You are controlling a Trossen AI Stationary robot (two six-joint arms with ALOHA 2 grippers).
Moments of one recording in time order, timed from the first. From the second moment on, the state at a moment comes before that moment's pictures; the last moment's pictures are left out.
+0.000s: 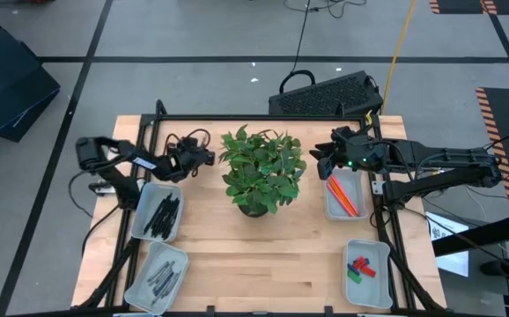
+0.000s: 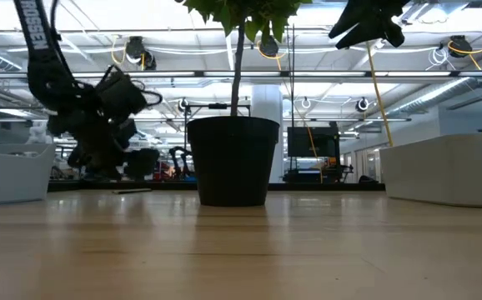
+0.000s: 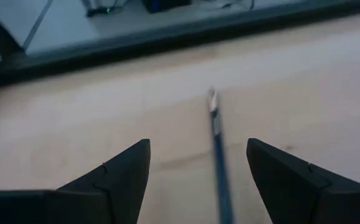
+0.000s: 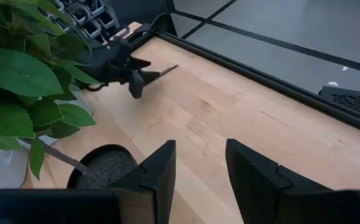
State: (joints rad) left arm 0.43 1.60 0.35 0.46 -0.76 -0.56; right arm -0.04 0.96 0.98 -0.61 0.42 0.62
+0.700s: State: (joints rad) left arm 0.43 1.99 0.36 0.81 -0.83 -0.61; right arm -0.04 0.96 0.99 -0.50 0.41 0.53
